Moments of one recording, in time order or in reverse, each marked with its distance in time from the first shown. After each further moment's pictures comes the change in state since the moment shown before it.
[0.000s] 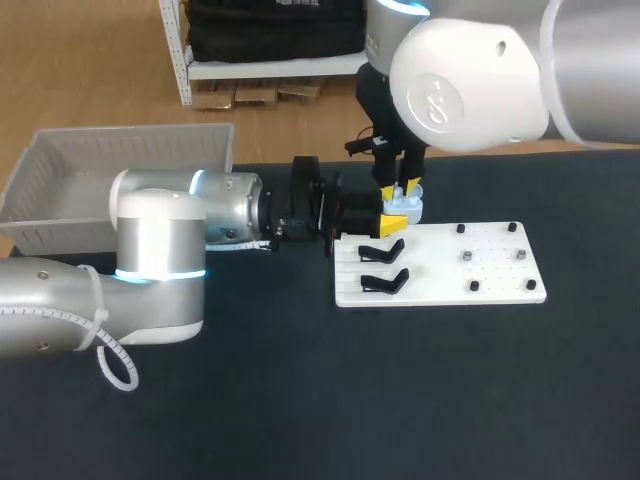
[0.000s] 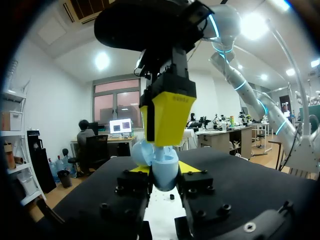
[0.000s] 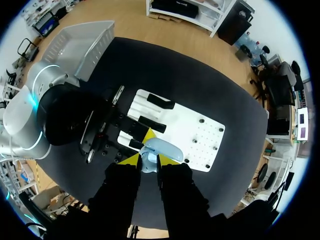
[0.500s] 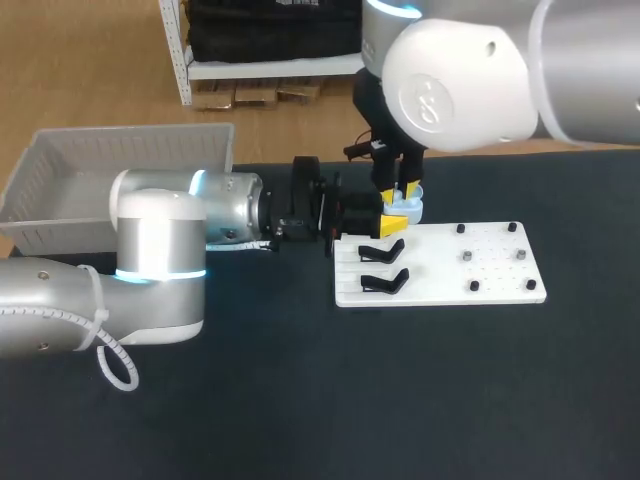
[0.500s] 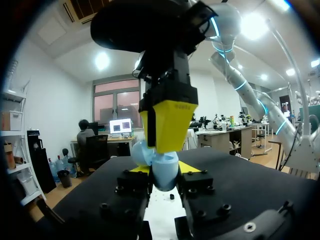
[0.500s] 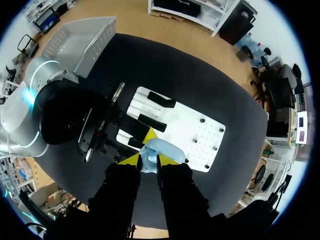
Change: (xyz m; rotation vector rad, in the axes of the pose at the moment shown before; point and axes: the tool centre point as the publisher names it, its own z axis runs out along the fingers) left arm 0.000 0.000 0.000 0.000 0.000 0.000; right arm 0.001 0.001 0.005 0.009 0.021 -0.029
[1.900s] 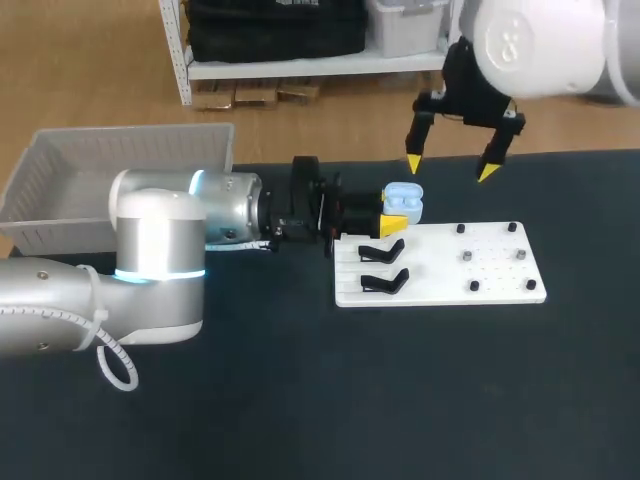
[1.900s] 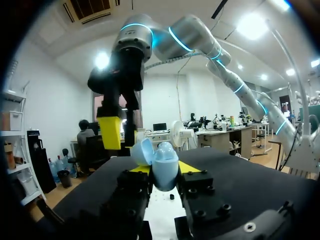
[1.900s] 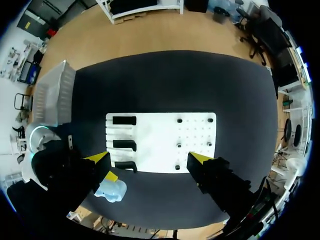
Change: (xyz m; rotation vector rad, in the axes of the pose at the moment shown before) left arm 0.000 0.000 -0.001 0.000 -0.001 0.000; right arm -0.026 -0.086 0.014 -0.166 0.003 0.410
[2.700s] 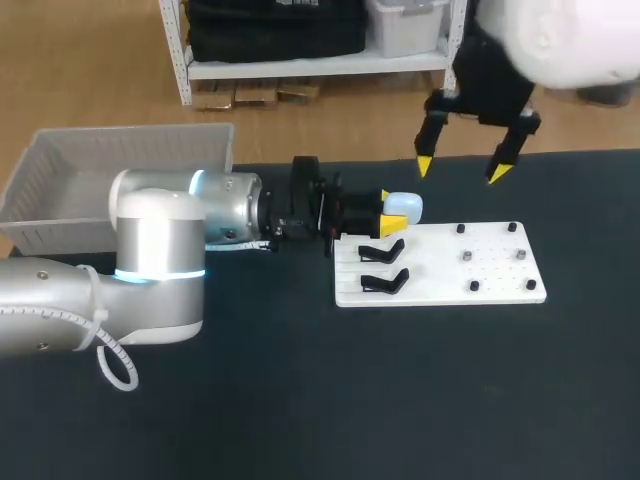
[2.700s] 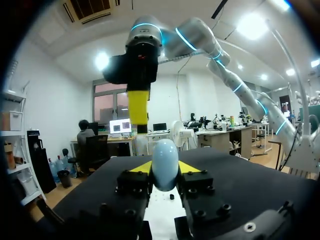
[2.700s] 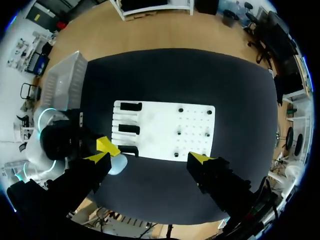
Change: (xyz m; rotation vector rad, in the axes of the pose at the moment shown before) left arm 0.000 0.000 0.000 0.000 0.000 0.000; right arm 0.030 -0.006 -0.034 -0.059 -0.004 -0.069
